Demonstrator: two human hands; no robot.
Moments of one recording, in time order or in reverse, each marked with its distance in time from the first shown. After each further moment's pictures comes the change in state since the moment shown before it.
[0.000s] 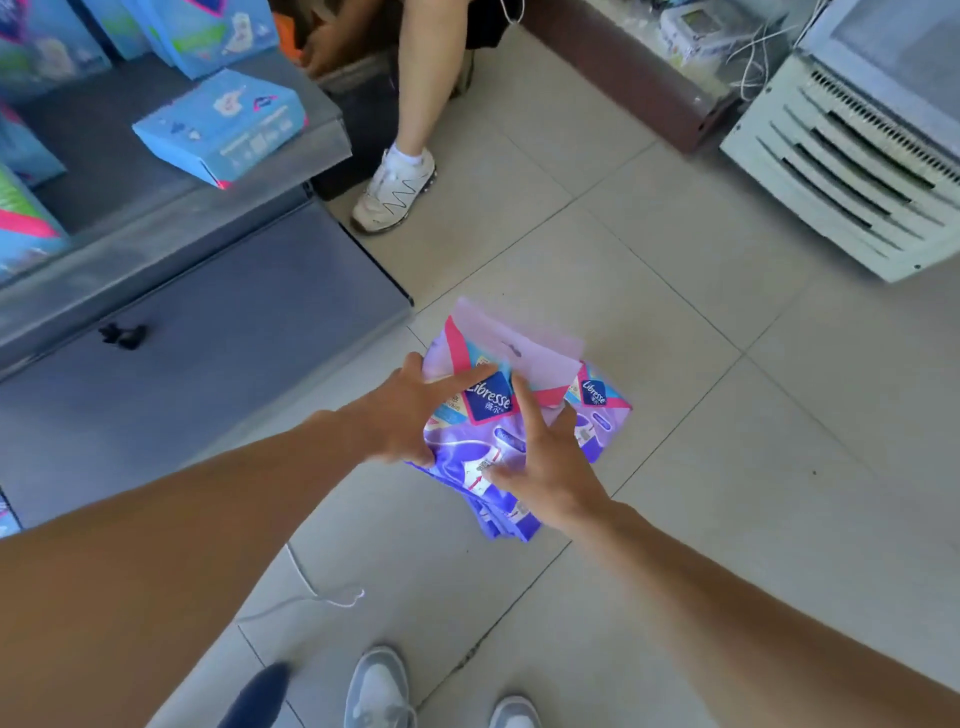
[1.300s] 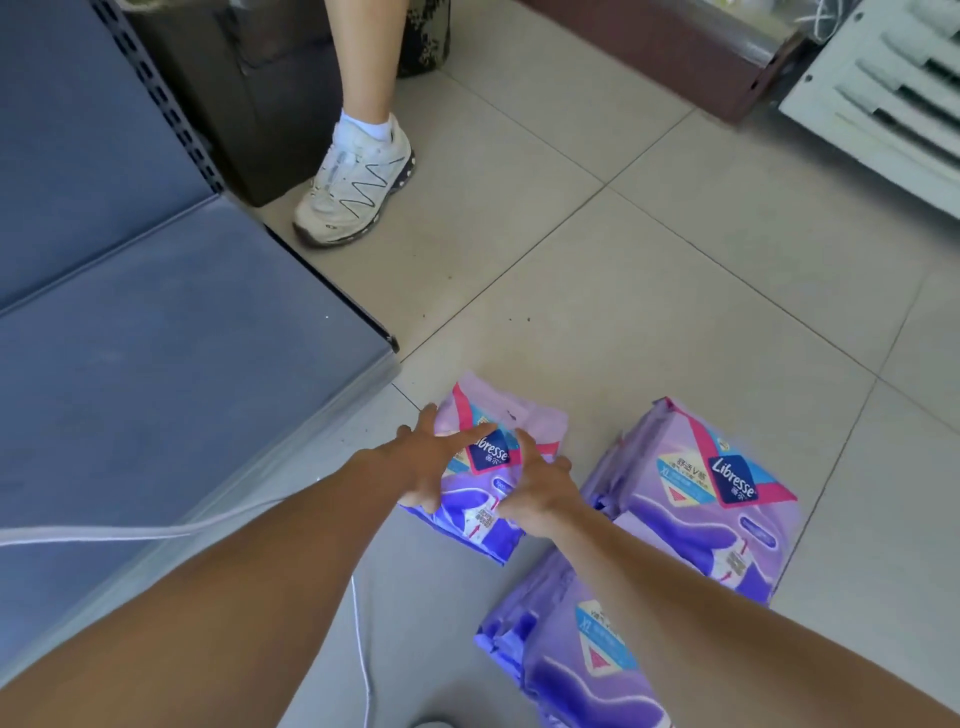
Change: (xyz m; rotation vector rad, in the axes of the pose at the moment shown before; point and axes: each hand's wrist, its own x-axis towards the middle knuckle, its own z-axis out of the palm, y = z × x) left_hand 0.279 -0.203 0.111 0.218 -0.247 -0.146; right_hand 0.296 0.130 0.174 -0.051 -0.196 0.505
